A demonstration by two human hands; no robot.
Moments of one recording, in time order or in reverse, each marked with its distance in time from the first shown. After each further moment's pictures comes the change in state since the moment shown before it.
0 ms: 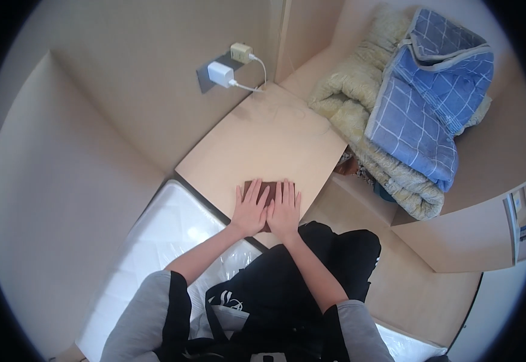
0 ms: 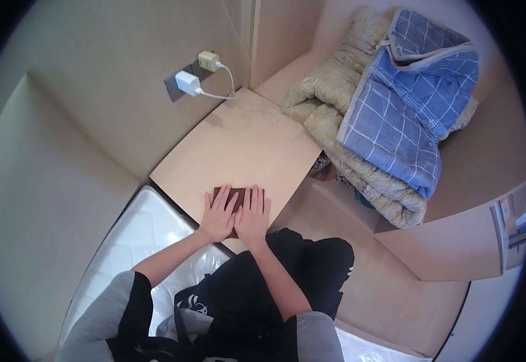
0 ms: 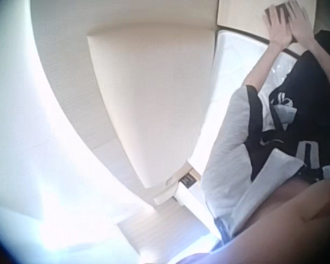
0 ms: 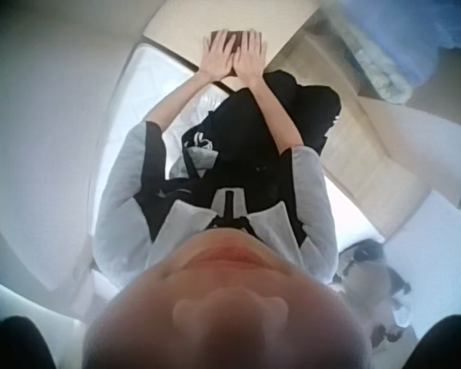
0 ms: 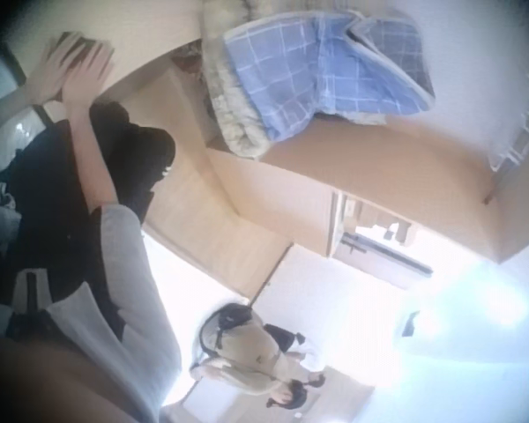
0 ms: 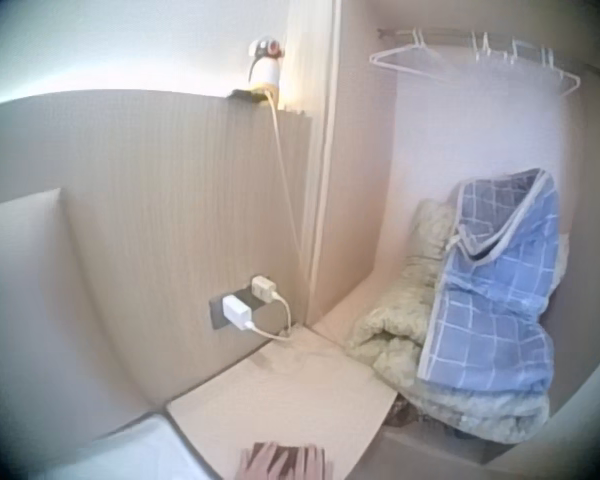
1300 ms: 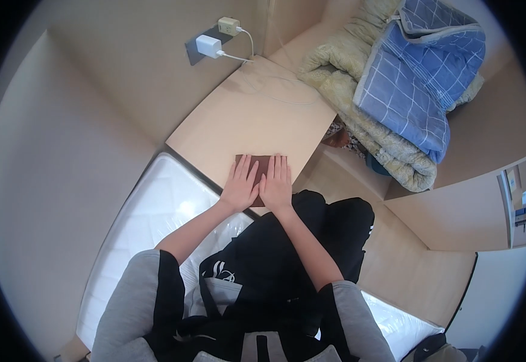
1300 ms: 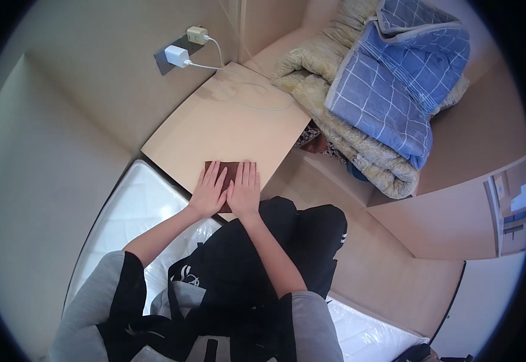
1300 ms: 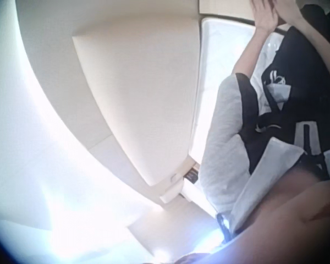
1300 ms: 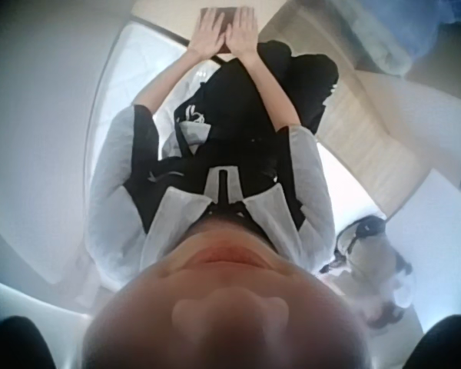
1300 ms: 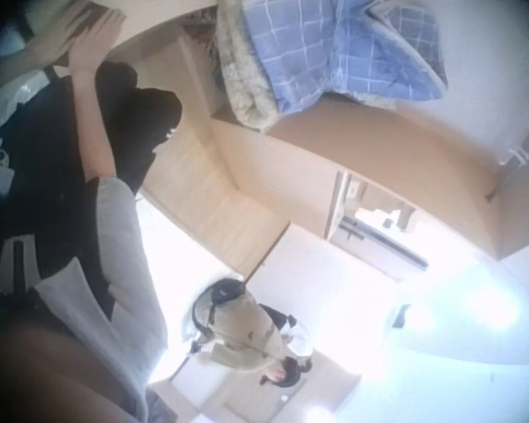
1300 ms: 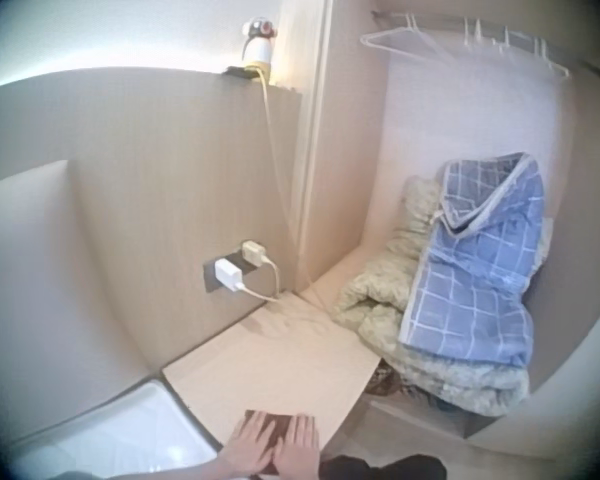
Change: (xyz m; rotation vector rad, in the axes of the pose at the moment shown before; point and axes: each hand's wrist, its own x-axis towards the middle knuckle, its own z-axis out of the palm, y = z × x) left_hand -0.020 0.001 -0.002 0.008 -0.008 0.068; right_hand -0.020 0.001 0.002 0.046 0.016 -0.044
